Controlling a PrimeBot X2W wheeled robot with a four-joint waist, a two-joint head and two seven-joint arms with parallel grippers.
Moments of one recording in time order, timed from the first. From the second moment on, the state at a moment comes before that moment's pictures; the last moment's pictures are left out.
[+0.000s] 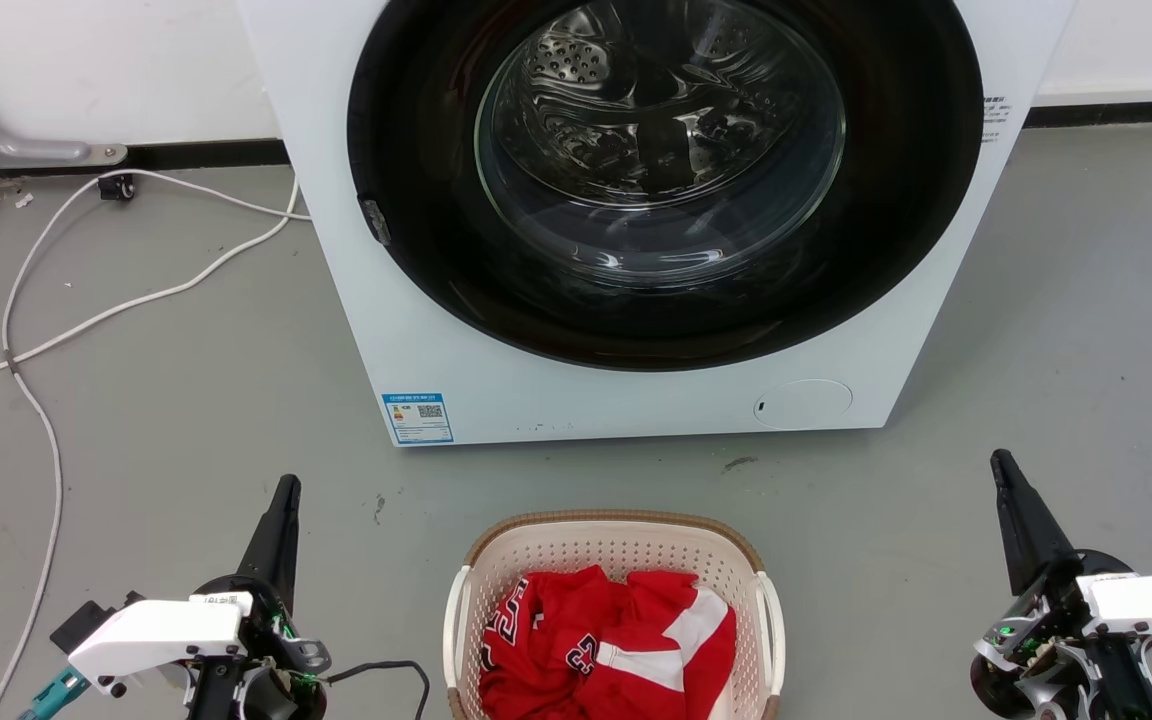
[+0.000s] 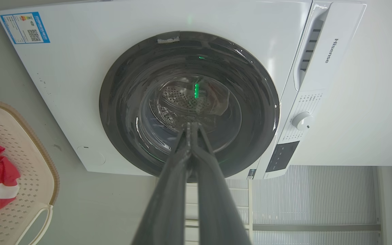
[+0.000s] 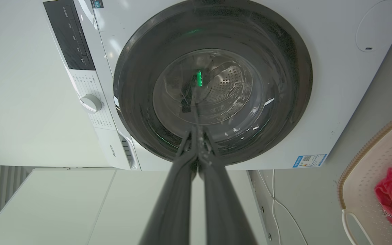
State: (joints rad) left arm -0.10 0.05 0.11 0.25 -1.61 -0.13 0.11; right arm -0.10 -0.05 -0.11 0.24 1.61 0.13 0.12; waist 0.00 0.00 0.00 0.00
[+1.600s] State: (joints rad) left arm -0.07 0.05 0.10 0.19 -1.31 -0.10 0.02; right arm -0.06 -0.05 -0.08 0.19 1.24 0.13 0.02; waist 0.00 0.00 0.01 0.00
